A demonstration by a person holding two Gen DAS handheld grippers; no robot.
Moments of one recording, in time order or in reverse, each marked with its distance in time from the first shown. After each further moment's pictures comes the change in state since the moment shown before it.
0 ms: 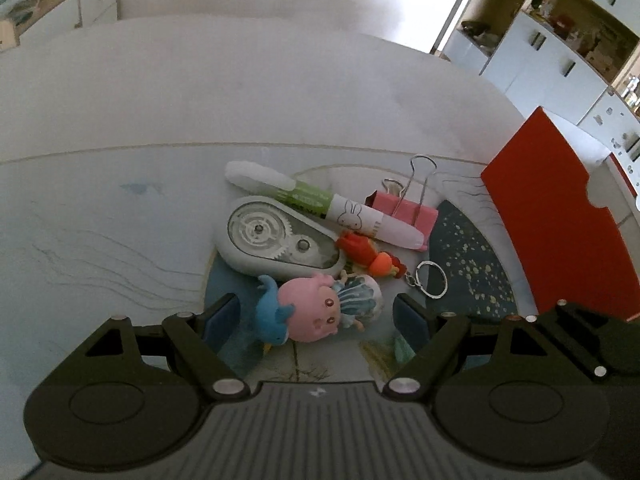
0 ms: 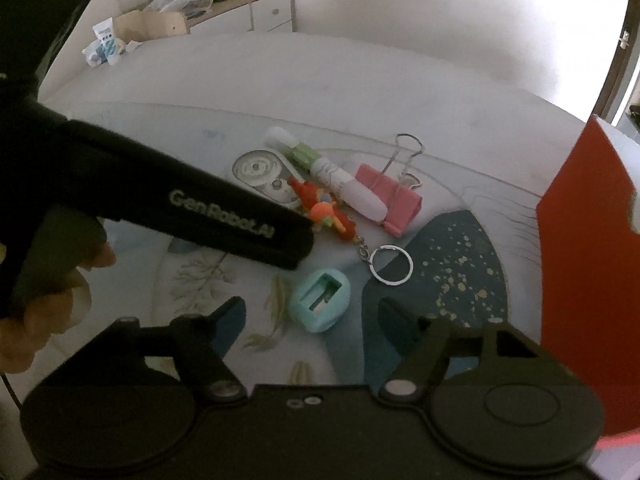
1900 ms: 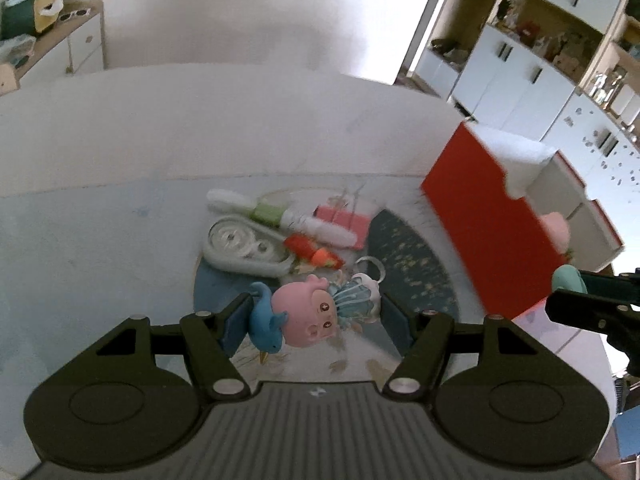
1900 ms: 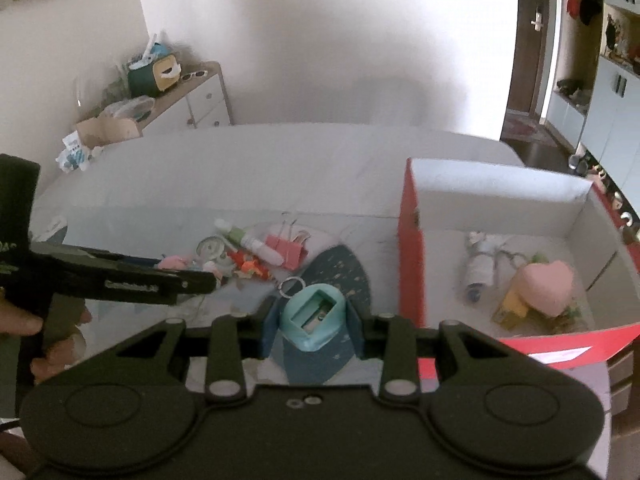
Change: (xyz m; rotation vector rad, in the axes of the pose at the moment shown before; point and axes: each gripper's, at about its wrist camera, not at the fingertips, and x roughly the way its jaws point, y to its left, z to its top) left arm -0.078 -0.031 -0.019 0.072 -0.104 -0.041; right arm -0.144 -0.053 -0.019 0.223 -0.180 -0.093
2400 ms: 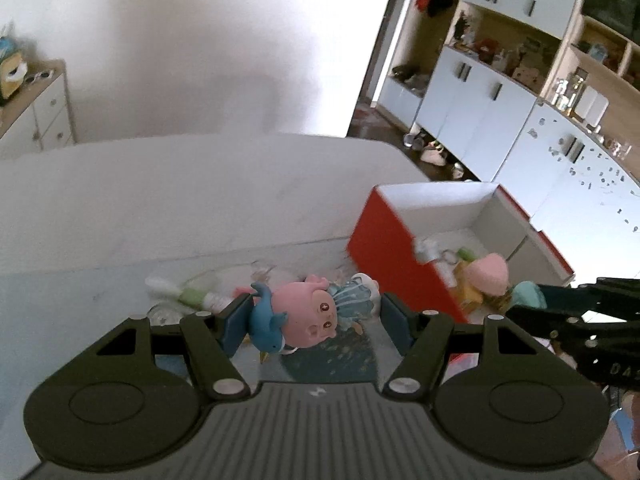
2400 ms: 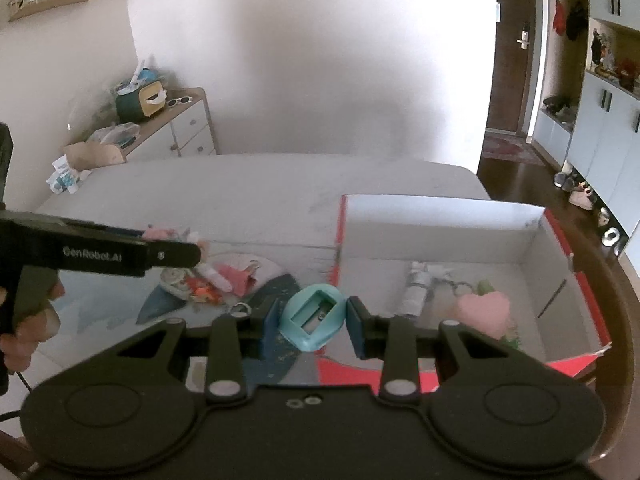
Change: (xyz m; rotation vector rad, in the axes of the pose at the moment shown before) left arm -0.029 -0.079 0.042 0.091 -0.108 -0.051; right arm -0.028 -0.062 0.007 0.001 -0.067 -0.024
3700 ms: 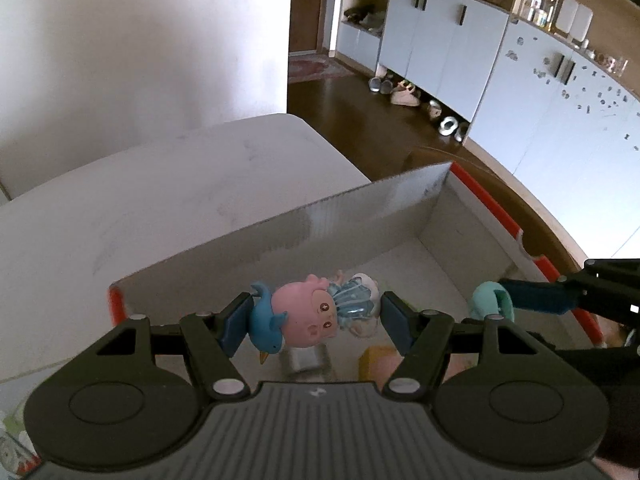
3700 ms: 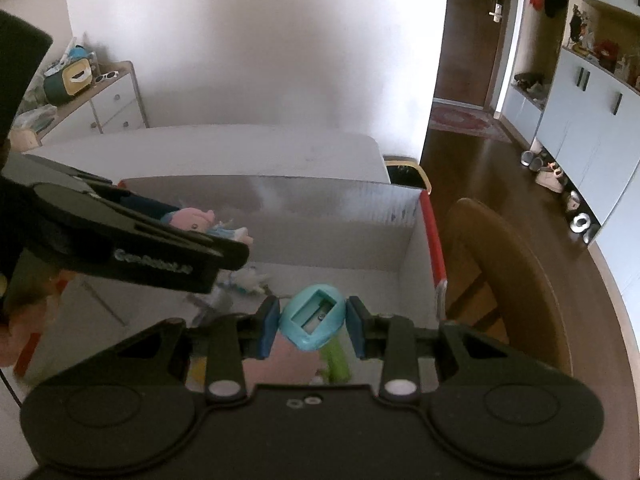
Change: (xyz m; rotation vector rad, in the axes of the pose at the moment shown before) left arm 0.208 -0.182 0.078 0.191 0.150 0.019; right arm 0.081 -0.180 0.017 -0.008 0.102 -0.098
